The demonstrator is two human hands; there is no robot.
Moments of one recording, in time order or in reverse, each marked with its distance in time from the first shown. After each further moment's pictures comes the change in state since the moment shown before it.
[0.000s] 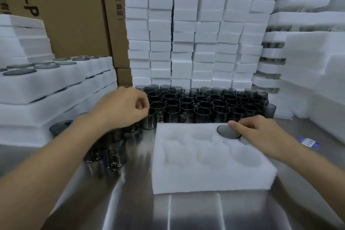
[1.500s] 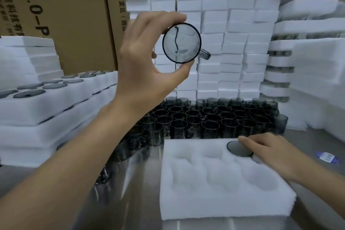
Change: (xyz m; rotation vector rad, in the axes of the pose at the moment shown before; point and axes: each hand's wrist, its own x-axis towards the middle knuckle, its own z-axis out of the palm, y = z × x) left_hand 0.013 0.078 -0.057 -0.250 1.029 0.578; right_hand 0.007 0.012 0.007 -0.012 -0.041 -0.042
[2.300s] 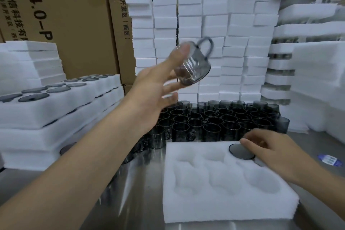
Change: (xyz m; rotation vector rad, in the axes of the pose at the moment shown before) left_hand -0.005 0.012 0.003 -0.916 -0.336 -1.189; right_hand -0.007 -0.010 -0.004 -0.071 0.140 -0.027
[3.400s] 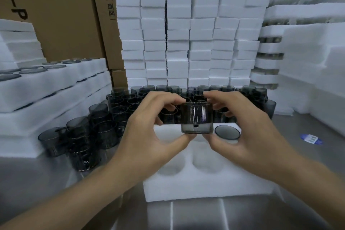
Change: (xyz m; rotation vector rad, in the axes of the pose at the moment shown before) left_hand -0.064 -0.102 -0.003 0.712 0.020 0.636; right_hand -0.032 -0.058 0.002 0.166 0.260 -0.601
